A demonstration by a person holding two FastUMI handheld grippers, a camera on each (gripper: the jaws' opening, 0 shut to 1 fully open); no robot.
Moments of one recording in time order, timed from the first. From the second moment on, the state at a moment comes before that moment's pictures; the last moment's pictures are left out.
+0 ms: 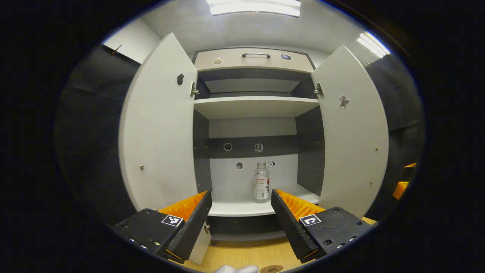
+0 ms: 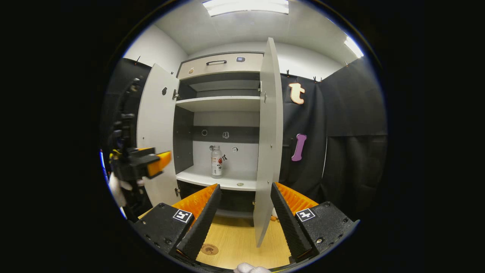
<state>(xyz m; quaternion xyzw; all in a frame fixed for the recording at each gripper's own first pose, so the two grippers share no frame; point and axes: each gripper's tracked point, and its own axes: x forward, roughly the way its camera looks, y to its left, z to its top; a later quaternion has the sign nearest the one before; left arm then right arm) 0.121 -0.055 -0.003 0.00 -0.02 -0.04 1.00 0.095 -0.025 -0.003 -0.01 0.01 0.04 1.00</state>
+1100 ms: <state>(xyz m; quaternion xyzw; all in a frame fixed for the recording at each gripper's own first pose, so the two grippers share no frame) 0.406 -0.126 -0.076 0.00 0.05 -0.01 1.00 0.139 -0.036 -0.002 -0.05 0.04 0.05 1.00</state>
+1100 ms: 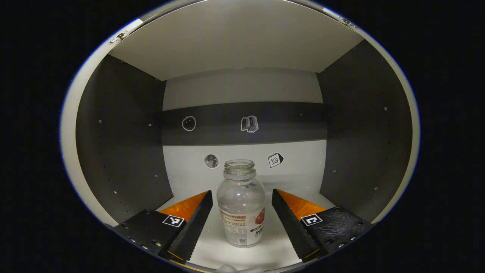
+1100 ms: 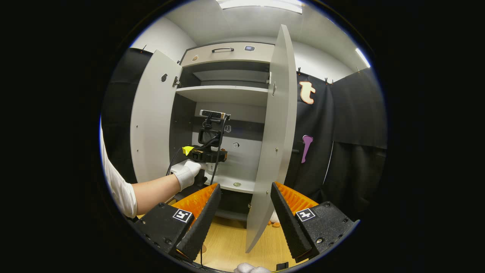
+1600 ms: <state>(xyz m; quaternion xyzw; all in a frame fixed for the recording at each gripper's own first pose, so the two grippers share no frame) 0.376 -0.105 -0.058 -0.02 0.04 -0.02 1.00 0.130 -0.050 0.002 -0.05 0.02 0.04 1.00</state>
